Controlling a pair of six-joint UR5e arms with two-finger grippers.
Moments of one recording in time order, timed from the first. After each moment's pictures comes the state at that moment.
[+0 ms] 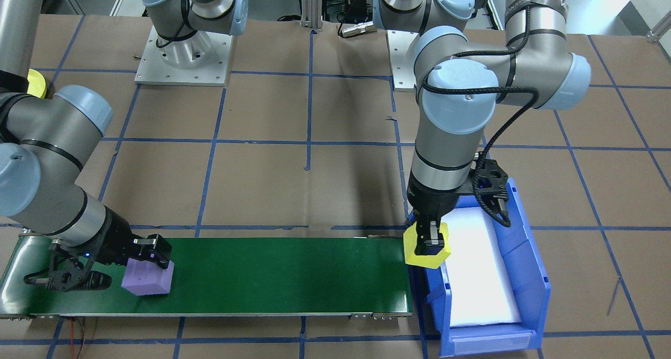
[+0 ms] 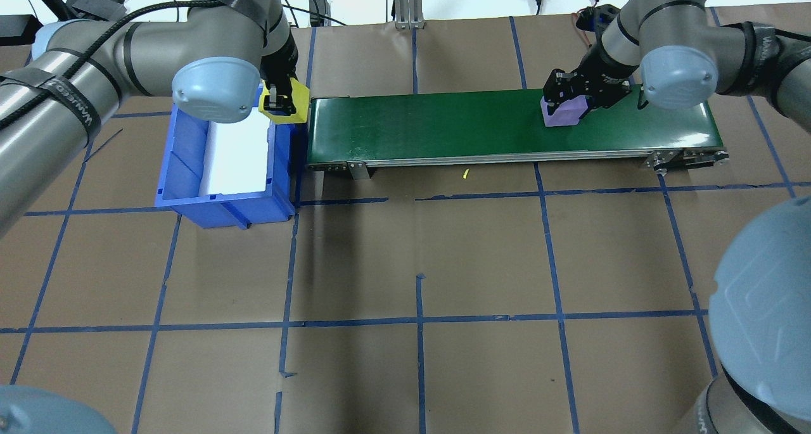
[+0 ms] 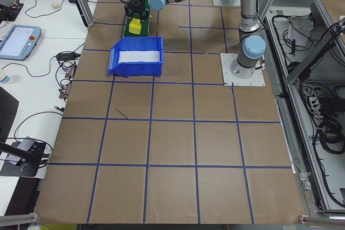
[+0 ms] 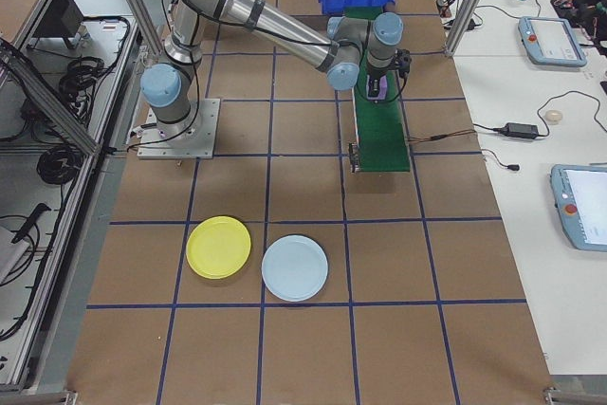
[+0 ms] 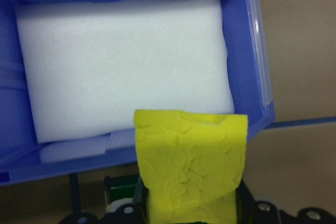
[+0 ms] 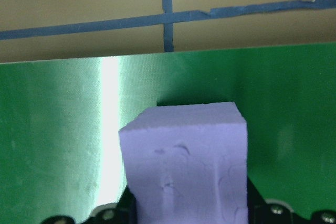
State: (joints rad) left arm -1.70 -1.92 -1.53 -1.06 1.68 -1.64; right arm 1.41 -1.12 1.57 -2.08 -1.38 -0.19
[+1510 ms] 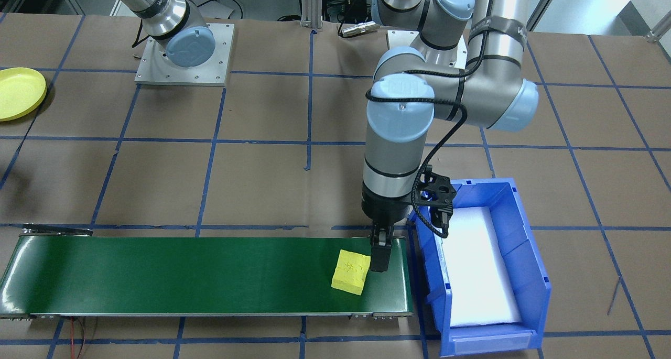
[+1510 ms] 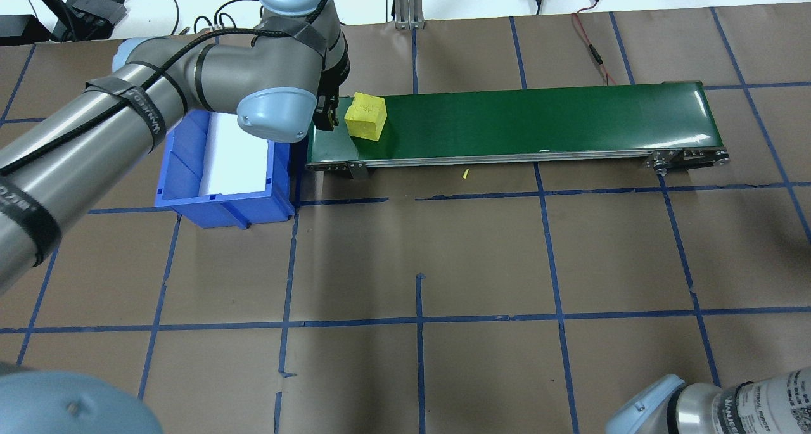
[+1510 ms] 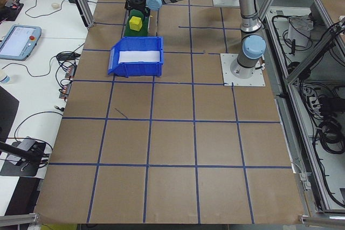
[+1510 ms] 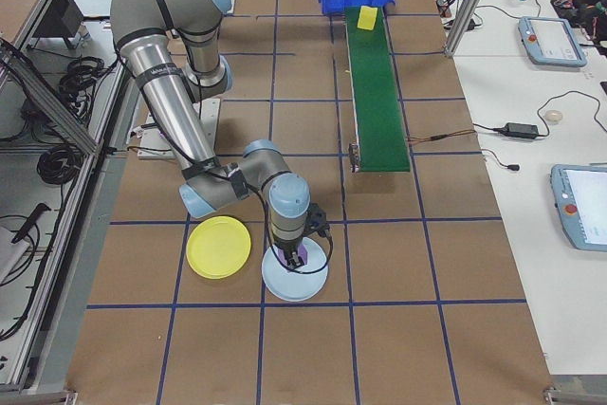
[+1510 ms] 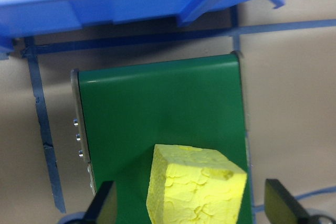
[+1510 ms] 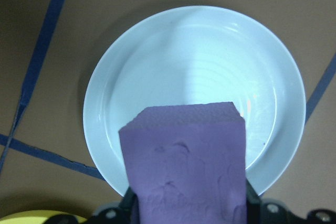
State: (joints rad) left arm -1.78 -1.95 -1.54 -0.95 1.69 -1.52; right arm 0.48 -1.16 1.75 -2.23 -1.66 -1.53
